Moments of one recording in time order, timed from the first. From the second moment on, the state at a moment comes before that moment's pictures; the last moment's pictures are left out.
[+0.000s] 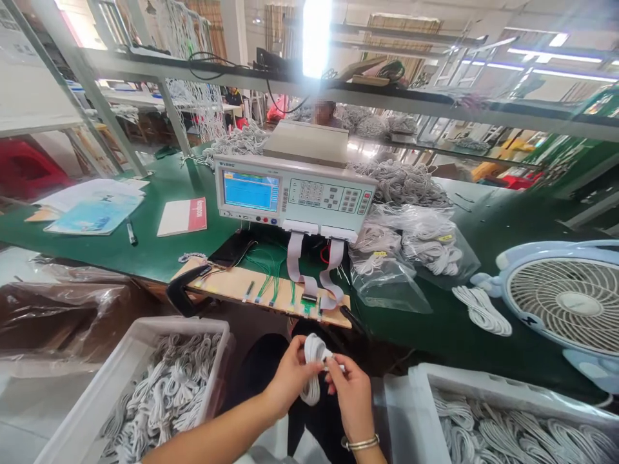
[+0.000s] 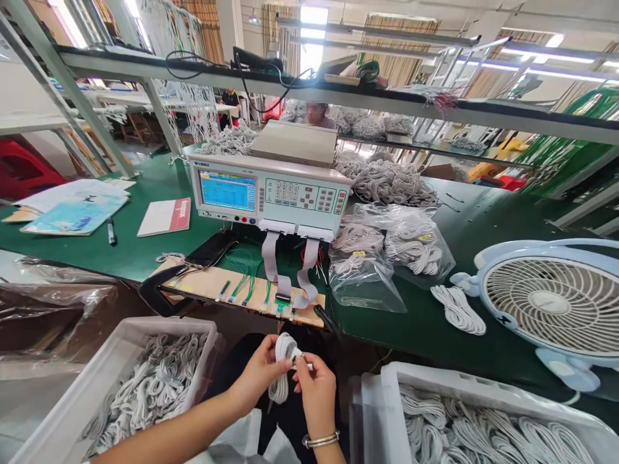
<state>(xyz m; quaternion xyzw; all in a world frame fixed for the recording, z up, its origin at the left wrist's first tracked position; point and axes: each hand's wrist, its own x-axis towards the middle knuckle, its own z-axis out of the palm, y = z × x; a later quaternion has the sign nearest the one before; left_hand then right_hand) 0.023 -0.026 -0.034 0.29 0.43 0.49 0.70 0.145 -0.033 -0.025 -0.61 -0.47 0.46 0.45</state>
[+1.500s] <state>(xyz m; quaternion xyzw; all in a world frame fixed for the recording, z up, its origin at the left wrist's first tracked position) 0.009 0.010 -0.016 0.10 0.41 0.54 0.73 0.141 -0.009 -0.012 -0.56 -0.48 0.53 0.42</state>
